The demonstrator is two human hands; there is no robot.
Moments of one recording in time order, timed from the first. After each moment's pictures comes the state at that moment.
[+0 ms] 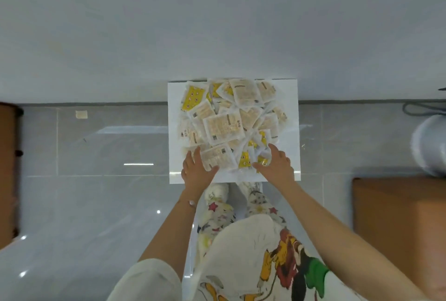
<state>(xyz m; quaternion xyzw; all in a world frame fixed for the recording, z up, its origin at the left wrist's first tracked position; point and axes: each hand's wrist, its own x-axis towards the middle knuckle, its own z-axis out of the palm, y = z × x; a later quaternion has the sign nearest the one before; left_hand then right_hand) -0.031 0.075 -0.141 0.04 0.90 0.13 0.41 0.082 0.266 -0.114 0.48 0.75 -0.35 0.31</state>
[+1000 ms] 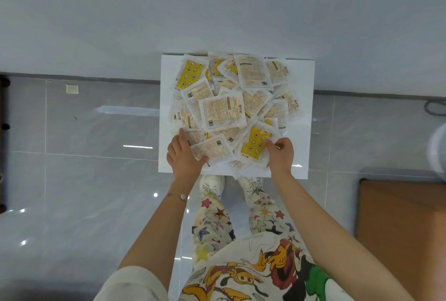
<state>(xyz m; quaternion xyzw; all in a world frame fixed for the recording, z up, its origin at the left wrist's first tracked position) -0.027 0.060 -0.202 0.05 0.95 0.12 0.27 0.075 0.263 -0.183 0.66 0.54 -0.52 0.02</state>
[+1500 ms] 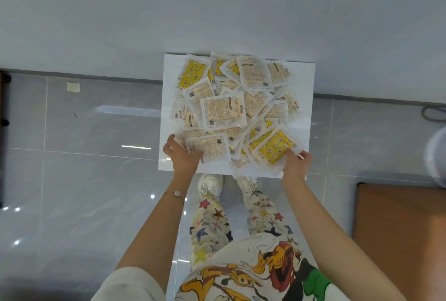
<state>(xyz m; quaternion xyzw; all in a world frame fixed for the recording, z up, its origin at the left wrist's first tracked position) -0.032 0.063 -0.194 -0.15 0.88 0.35 0.29 0.105 0.278 -0.181 0.76 0.38 -0.53 -0.06</state>
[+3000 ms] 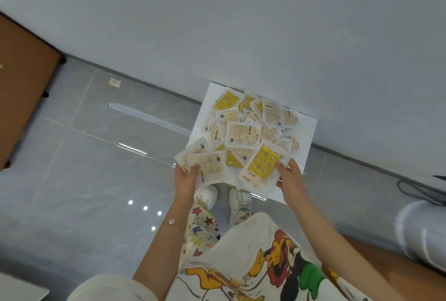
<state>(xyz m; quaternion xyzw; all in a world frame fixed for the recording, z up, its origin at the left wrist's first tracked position) 0.003 0.014 -0.060 -0.32 0.67 0.62 0.24 0.062 0.264 -0.038 0.52 0.53 -0.67 0.09</state>
